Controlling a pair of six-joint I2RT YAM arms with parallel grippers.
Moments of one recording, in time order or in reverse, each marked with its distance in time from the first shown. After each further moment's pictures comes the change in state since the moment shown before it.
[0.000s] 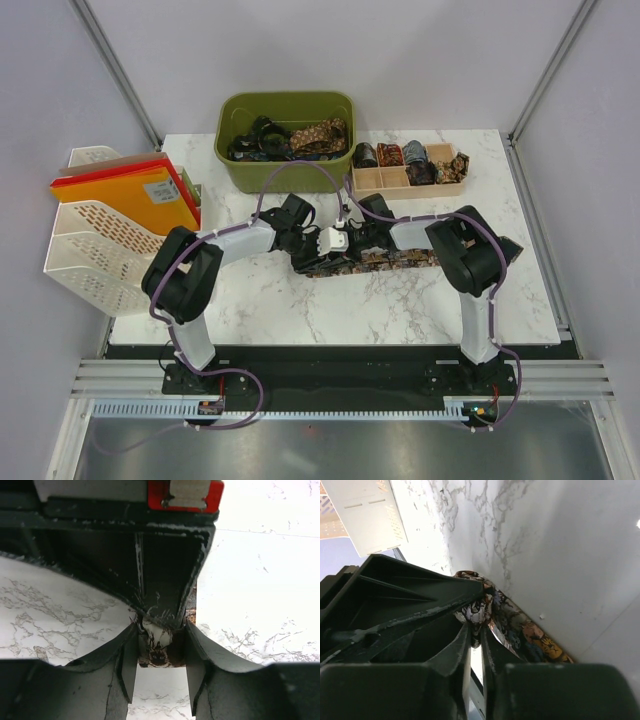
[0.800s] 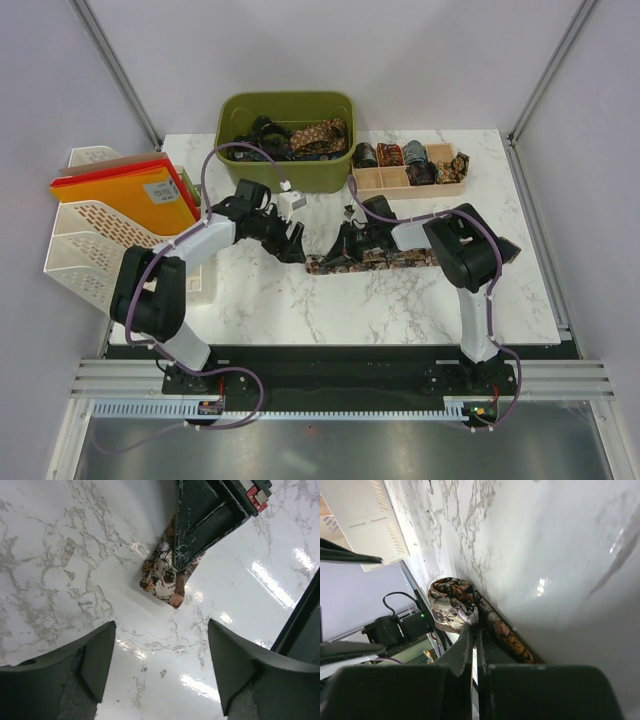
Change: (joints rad) left arm 0.226 -0.182 -0.034 -0.041 0.130 -0.513; right arm -0.025 0.041 -0.017 0.060 0.010 0.045
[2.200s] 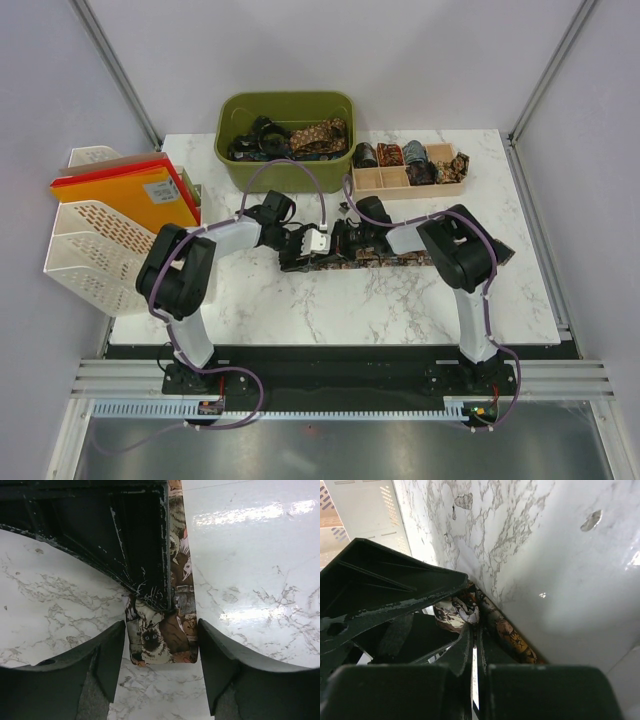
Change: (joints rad) left arm -0.097 0.178 -0.006 0.055 0.016 0.841; right arm 0.038 0.026 -0.002 0.167 0.054 0.070
